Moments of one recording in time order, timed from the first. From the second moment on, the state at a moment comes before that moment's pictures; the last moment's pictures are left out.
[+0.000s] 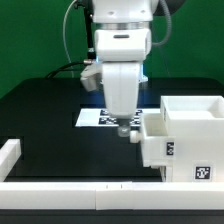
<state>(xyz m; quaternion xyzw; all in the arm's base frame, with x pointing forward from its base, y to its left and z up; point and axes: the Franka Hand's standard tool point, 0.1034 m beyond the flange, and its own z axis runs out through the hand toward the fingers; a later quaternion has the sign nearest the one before) 0.550 -0.007 0.070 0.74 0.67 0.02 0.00</state>
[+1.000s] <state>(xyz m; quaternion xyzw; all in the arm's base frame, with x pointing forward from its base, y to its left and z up) 0.547 0.002 0.069 0.74 0.67 0.03 0.01</state>
